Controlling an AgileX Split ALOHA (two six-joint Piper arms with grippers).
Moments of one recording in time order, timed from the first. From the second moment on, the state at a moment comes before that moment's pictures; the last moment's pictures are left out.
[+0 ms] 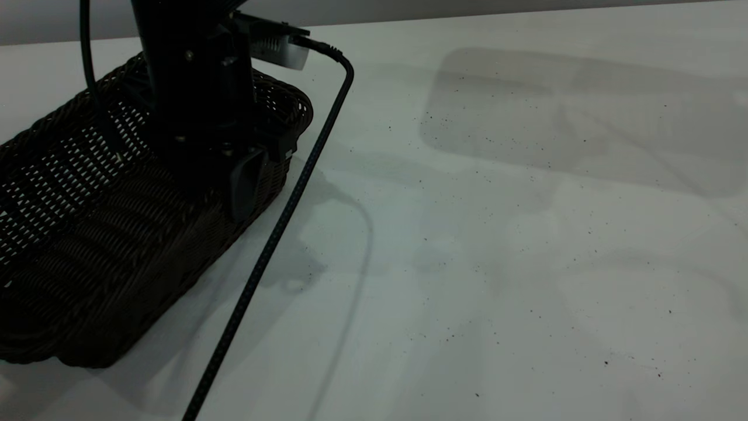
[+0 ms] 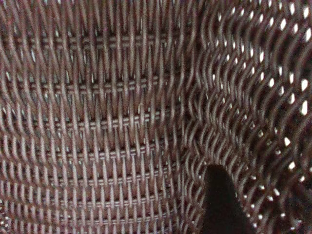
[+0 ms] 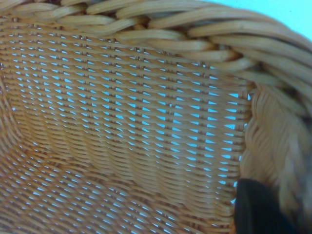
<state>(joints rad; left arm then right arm) -0.51 2.09 -1.33 0.03 1.04 -0.02 -0.24 1.83 -1.70 0.38 1.17 -0.24</state>
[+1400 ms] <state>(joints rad) -0.87 2.09 -1.33 -0.05 1.04 0.76 -0.24 1.83 -1.70 0.38 1.16 -0.24</state>
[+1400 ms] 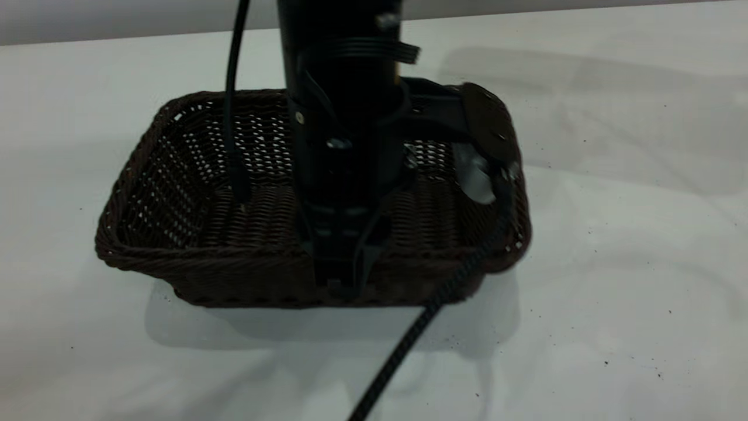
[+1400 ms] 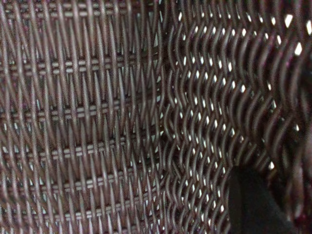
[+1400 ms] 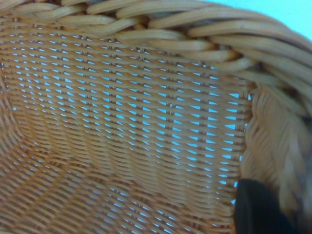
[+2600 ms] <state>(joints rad) -0.88 2.09 -1.33 -0.08 1.03 0.71 -0.24 1.83 -1.70 0.38 1.17 -0.24</state>
